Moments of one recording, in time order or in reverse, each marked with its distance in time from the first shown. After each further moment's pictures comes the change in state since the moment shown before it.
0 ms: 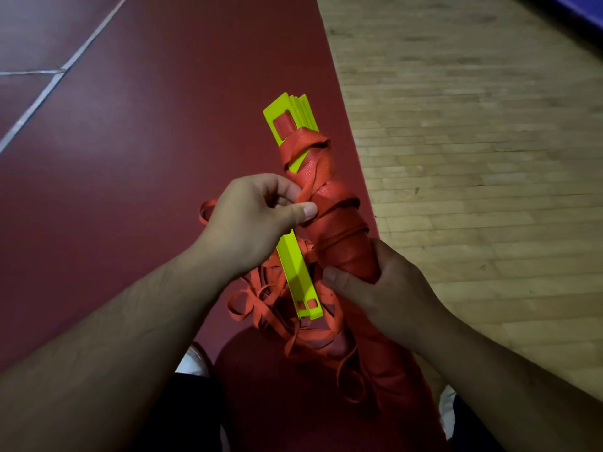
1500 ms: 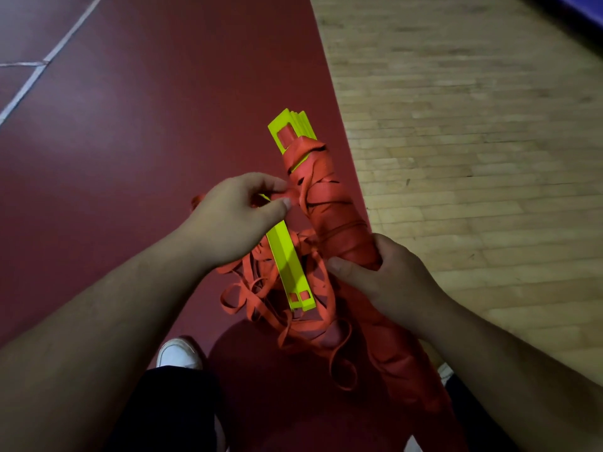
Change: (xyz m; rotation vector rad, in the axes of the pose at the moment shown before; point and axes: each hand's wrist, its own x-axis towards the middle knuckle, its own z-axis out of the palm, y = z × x) left_hand 0.003 -0.008 -0.008 0.342 -0.106 -0.003; right_hand 0.004 0.015 -0.012 -0.027 0.012 0.084
